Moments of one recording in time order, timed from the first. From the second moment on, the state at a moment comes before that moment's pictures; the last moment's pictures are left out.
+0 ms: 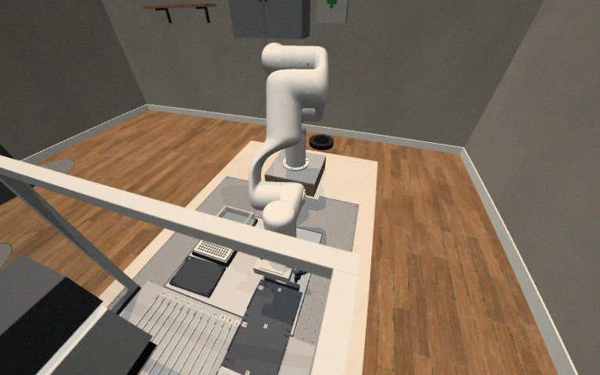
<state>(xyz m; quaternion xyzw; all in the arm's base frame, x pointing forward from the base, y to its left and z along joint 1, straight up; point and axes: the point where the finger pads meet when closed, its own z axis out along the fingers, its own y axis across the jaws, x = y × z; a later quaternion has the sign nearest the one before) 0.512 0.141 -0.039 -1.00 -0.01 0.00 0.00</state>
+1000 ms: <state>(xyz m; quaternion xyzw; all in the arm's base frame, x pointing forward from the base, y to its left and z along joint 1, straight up) 0.511 0.141 0.003 -1.00 -0.01 0.00 0.00</state>
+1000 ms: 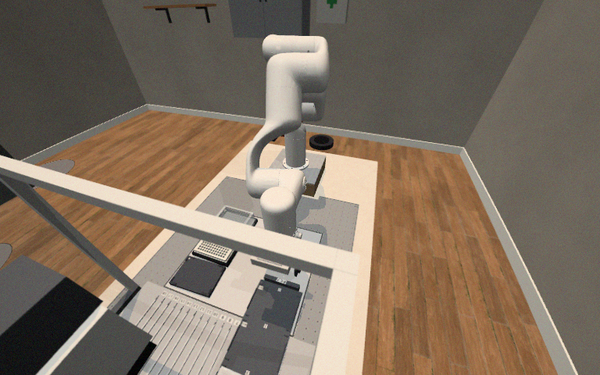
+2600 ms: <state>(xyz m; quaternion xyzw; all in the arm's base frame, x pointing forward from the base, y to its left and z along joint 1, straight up) 0.511 0.141 0.073 -1.00 -0.01 0.00 0.00</state>
